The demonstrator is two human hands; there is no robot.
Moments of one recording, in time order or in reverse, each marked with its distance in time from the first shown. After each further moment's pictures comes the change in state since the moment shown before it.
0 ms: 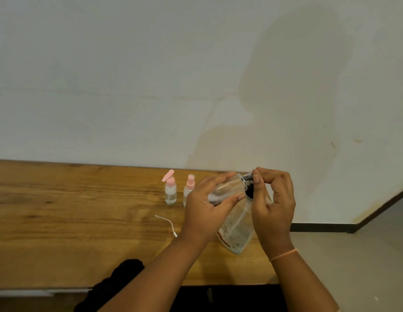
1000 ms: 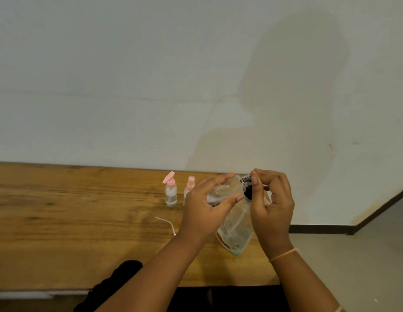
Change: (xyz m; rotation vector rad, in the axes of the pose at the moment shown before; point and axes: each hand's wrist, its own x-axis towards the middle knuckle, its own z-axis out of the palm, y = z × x) left_hand 0.001 0.001 -0.005 0.044 -0.029 -0.029; right_hand -0.001 -0.001 0.001 0.041 -0.023 0.013
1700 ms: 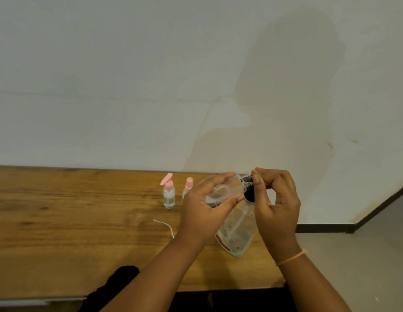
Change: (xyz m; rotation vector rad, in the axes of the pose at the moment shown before) left_hand 0.002 0.005 -0.002 0.012 -0.002 0.013; right_hand 0.008 -0.002 -0.007 -0.001 -0.018 -0.061
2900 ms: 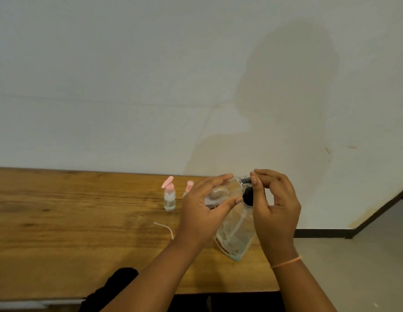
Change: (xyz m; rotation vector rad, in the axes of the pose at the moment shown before) left_hand -0.001 0.007 -0.003 0.000 0.011 0.026; right_hand 0.002 -0.015 0.001 -0.071 0.036 0.025
